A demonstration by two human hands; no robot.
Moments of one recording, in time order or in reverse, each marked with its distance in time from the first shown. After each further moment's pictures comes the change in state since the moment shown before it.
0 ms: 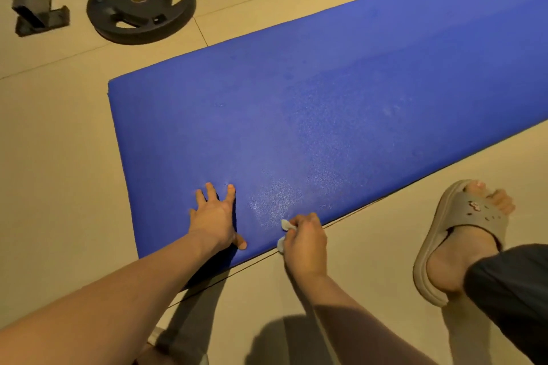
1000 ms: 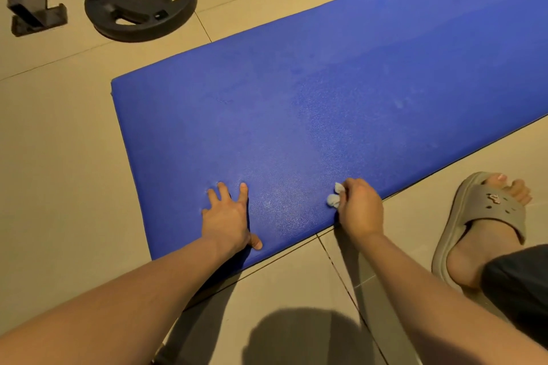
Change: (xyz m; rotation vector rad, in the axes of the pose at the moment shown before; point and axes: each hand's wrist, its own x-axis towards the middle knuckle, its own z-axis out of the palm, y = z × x) left_hand -0.001 -0.005 0.004 0.103 0.071 0.058; right_hand 0.069 0.032 -0.050 -0.242 0.200 -0.037
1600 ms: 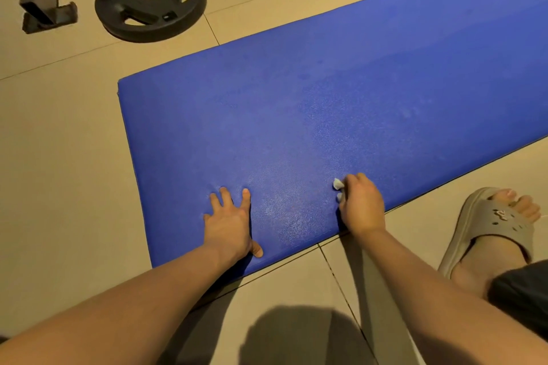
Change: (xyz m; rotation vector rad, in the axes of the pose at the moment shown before) left_hand 0.002 0.002 0.003 0.005 0.023 -0.016; right_hand 0.035 0.001 0.010 -0.082 -0.049 -0.135
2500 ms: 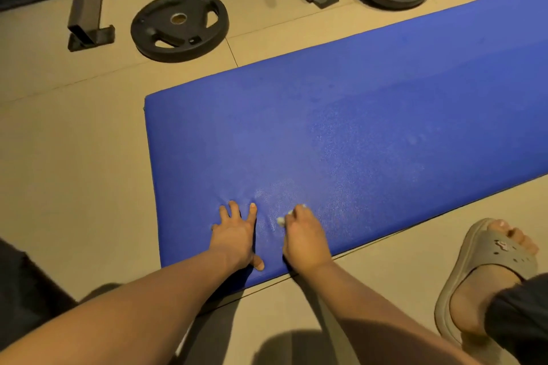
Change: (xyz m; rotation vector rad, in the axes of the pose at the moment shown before) left_hand 0.001 0.004 -0.014 0.054 -0.119 -0.004; right_hand -0.044 -0.091 0.023 -0.056 -0.200 -0.341
